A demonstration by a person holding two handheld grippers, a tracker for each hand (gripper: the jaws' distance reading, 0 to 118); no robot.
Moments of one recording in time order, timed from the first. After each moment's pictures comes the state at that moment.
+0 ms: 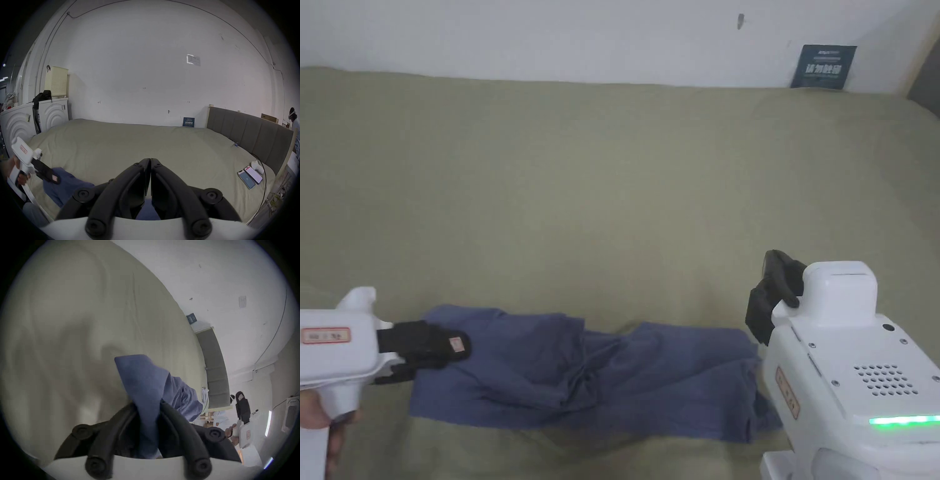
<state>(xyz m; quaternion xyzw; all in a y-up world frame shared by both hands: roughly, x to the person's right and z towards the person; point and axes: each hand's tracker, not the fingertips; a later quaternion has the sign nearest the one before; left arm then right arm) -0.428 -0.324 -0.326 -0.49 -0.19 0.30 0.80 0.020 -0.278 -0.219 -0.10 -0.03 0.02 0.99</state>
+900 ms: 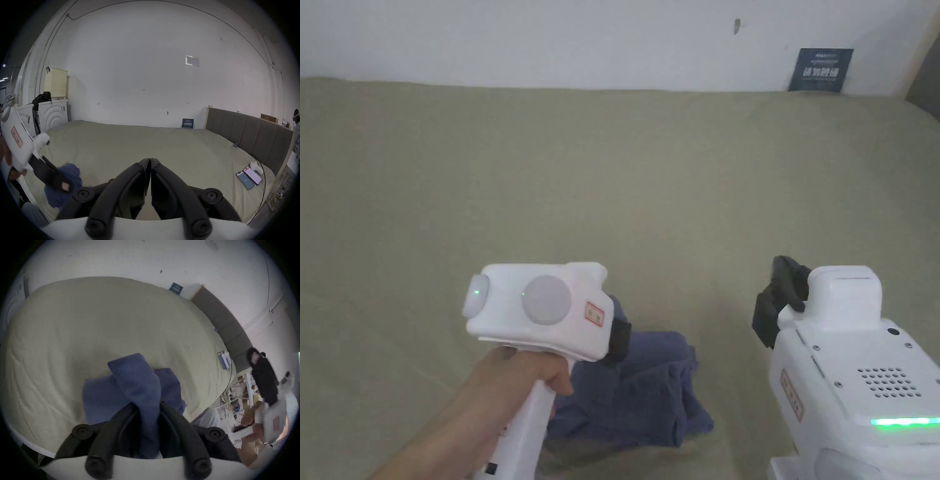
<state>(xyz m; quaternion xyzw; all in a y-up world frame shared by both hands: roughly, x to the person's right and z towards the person) -0.162 -0.317 -0.342 -0.55 -0.24 0.02 0.80 0.041 -0.279 -0.218 -0.11 -0.05 0.02 0.99</state>
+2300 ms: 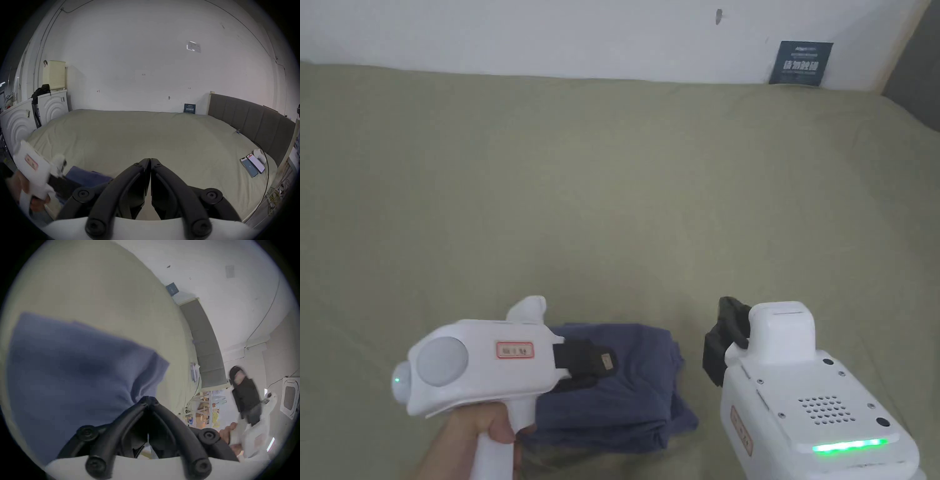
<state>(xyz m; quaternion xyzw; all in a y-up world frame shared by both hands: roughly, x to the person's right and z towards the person) -0.242 -0.352 -0.326 -0.50 -0.32 0.29 0.75 0.013 -0.316 -0.215 -0.18 -0.01 0.01 0.98</state>
